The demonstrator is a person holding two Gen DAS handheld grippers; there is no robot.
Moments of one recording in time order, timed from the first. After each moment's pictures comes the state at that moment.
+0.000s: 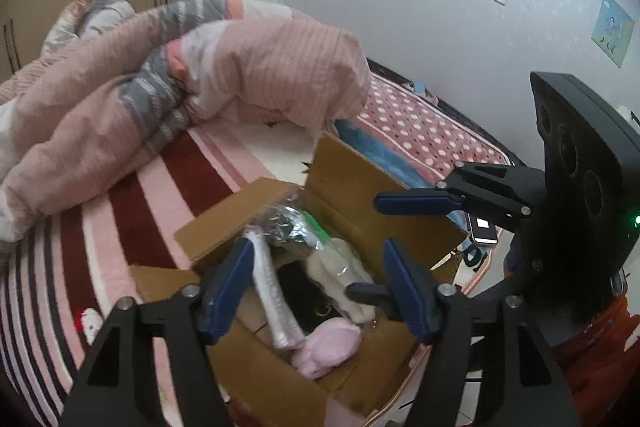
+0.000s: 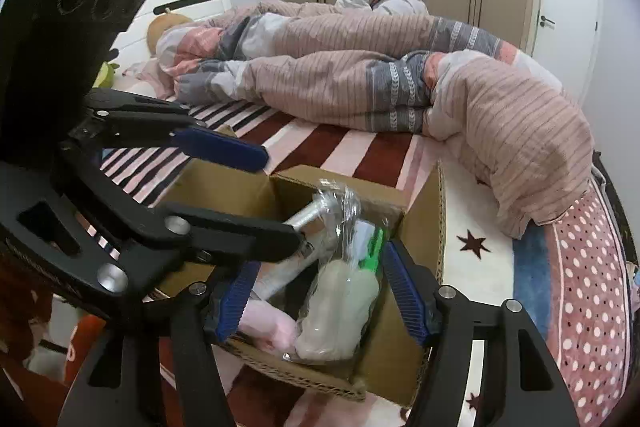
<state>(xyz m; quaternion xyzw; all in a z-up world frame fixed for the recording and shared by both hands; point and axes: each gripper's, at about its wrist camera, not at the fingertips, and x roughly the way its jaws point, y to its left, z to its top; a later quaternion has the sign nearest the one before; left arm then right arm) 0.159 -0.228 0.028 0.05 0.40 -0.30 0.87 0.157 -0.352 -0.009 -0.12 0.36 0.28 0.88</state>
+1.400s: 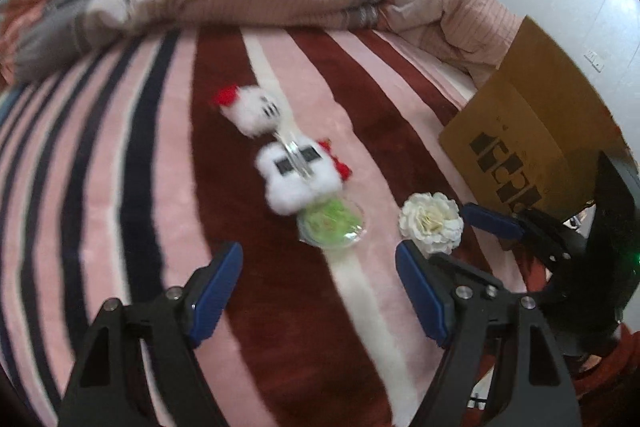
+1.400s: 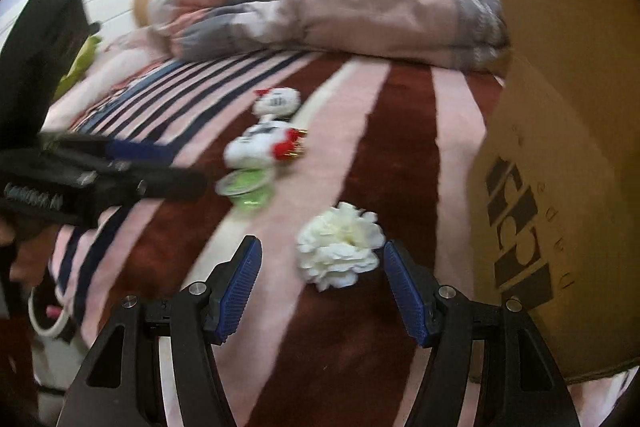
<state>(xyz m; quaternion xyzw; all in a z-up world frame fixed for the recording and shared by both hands) 0.118 0.010 -0.151 -0.08 0.47 -0.15 0.86 0.116 -0.179 -0.164 -0.09 0.40 0.24 0.88</state>
